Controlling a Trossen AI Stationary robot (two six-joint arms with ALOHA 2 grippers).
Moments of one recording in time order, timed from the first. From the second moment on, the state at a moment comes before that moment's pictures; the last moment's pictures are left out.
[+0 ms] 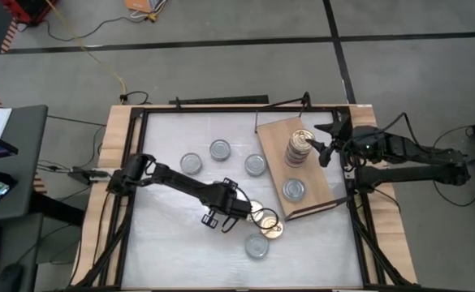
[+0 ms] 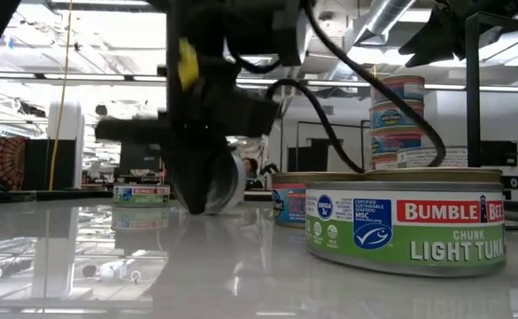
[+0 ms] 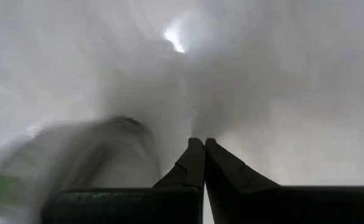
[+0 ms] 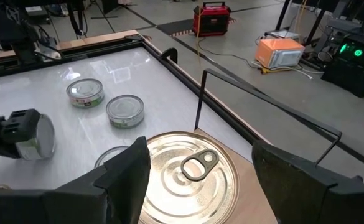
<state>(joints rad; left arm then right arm) -0.25 2.12 1.59 -1.03 -0.24 0.25 -0.12 0.56 0.71 -0.54 0.45 0.12</state>
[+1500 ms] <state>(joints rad) -0.07 1.78 1.30 -0.61 -0.06 0.23 -0.12 0.56 0.71 -0.53 0.45 0.12</state>
